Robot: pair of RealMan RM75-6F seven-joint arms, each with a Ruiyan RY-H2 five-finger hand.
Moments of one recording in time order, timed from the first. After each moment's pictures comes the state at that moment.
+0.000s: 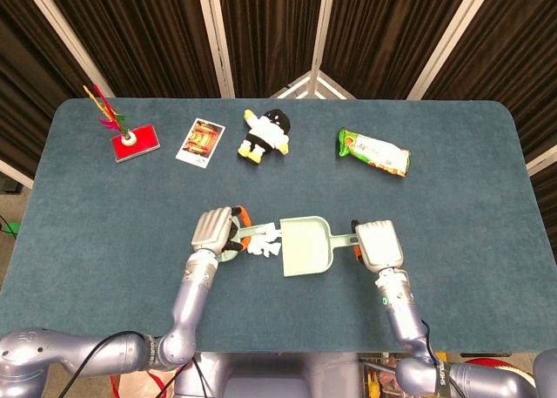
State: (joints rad) left arm -0.83 -1.89 -0.41 -1.57 0.62 1.20 0.56; right arm 0.58 -1.61 0.16 -1.57 -1.00 1.24 -0.79
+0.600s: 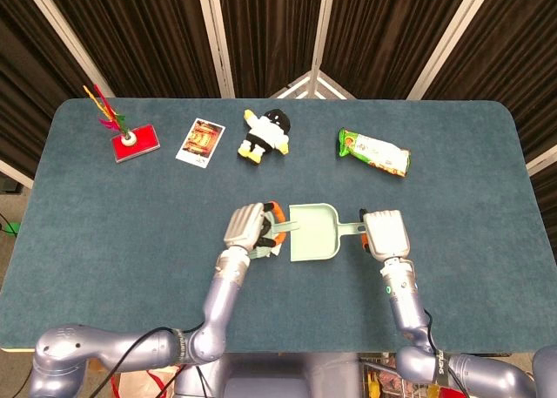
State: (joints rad) left arm -0.95 -2.05 -0.51 -1.42 0.66 1.16 0.46; right arm 0.59 -1.61 0.19 -1.52 -0.97 1.23 -0.78
